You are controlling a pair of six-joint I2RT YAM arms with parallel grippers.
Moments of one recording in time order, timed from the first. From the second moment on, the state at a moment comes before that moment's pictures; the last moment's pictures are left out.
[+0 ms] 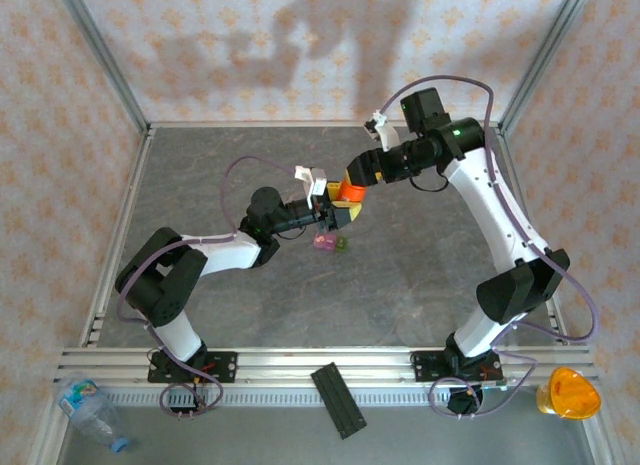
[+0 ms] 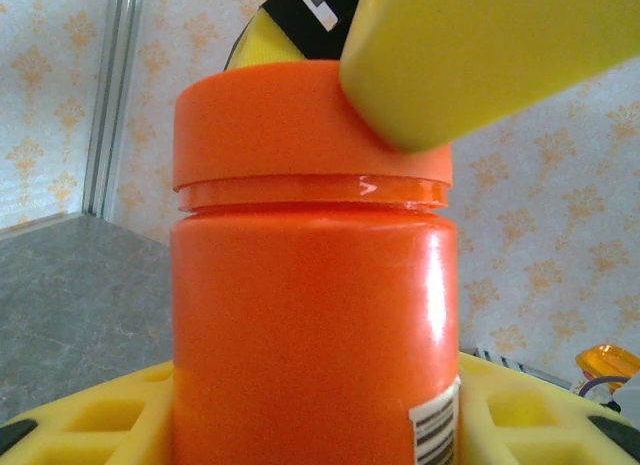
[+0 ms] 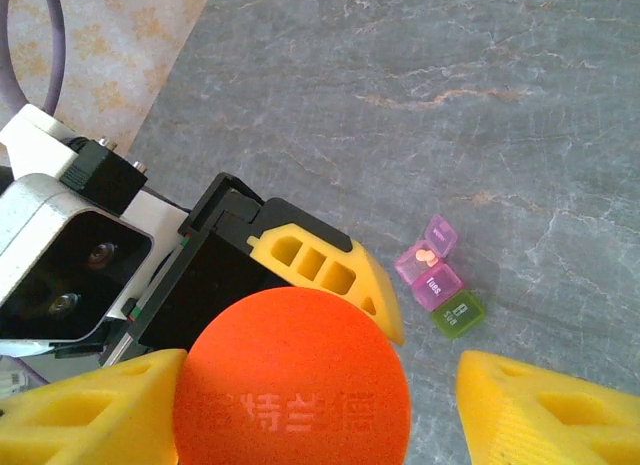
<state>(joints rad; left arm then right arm) -0.57 1.69 0.81 1.06 0.66 -0.41 0.37 1.64 1.85 -1.20 -0.62 0.04</state>
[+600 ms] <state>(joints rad) -0.57 1.71 0.81 1.02 0.65 -0.40 0.38 1.60 1.74 -1.10 -0.59 0.14</state>
